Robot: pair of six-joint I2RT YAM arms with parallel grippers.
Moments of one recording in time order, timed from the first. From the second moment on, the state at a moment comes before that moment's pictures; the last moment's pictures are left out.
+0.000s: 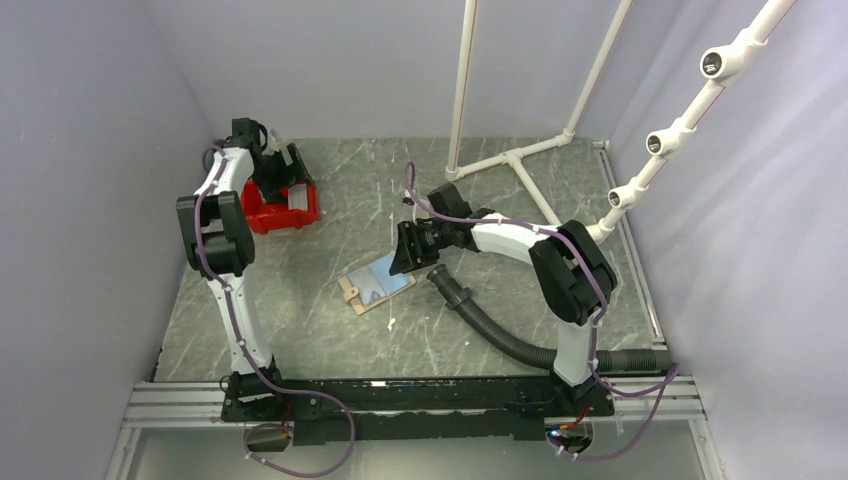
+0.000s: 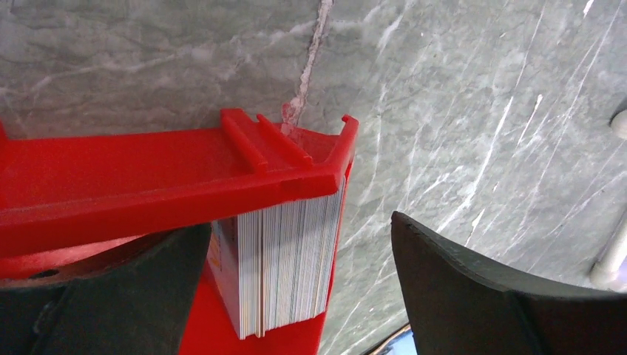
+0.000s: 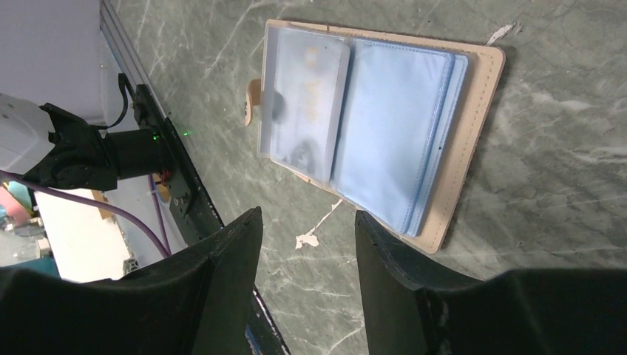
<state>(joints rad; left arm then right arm) 0.15 2.26 1.93 -0.76 0.37 -0.31 0.62 1.91 1.22 -0.17 -0.72 0.42</state>
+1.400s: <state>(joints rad) 0.18 2.19 1.82 -0.67 0.48 -0.35 0.62 1.94 1.22 -0.16 -0.73 0.42</state>
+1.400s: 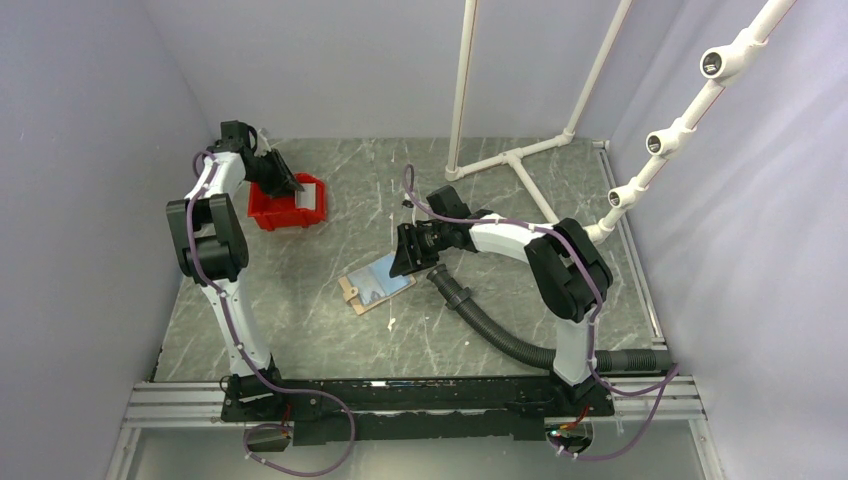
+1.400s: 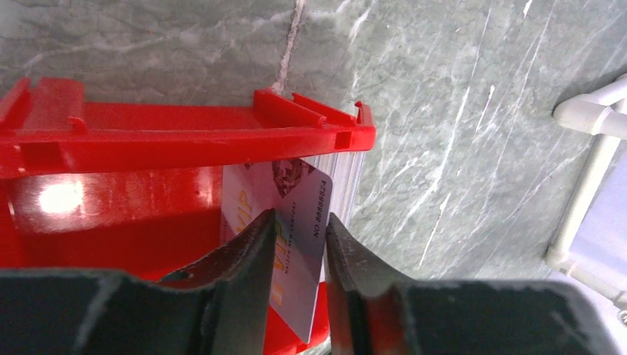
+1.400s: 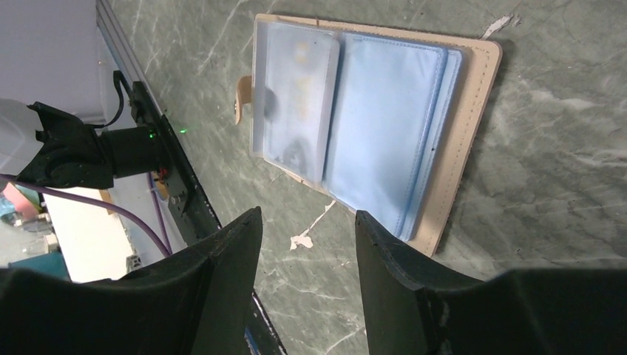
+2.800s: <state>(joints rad) -0.23 1.37 0.83 0.20 0.78 -0.88 0.47 1.71 1.01 0.66 -0.85 1.07</state>
